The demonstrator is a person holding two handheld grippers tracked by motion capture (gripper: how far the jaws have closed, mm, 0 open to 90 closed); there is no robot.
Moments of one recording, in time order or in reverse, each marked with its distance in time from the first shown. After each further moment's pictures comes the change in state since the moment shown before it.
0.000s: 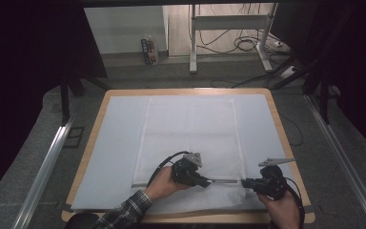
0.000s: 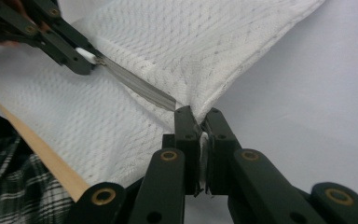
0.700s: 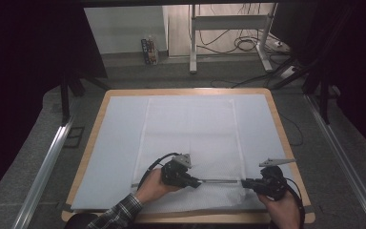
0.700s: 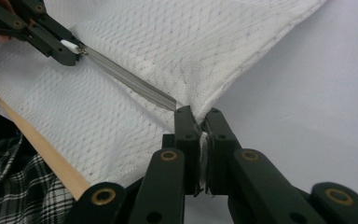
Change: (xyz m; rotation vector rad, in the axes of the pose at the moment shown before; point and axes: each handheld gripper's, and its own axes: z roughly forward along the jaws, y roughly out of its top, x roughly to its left) left arm -0.004 -0.023 -0.020 -0.013 0.033 -0.034; right arm 0.000 -0.001 -0.001 -0.010 0.008 -0.005
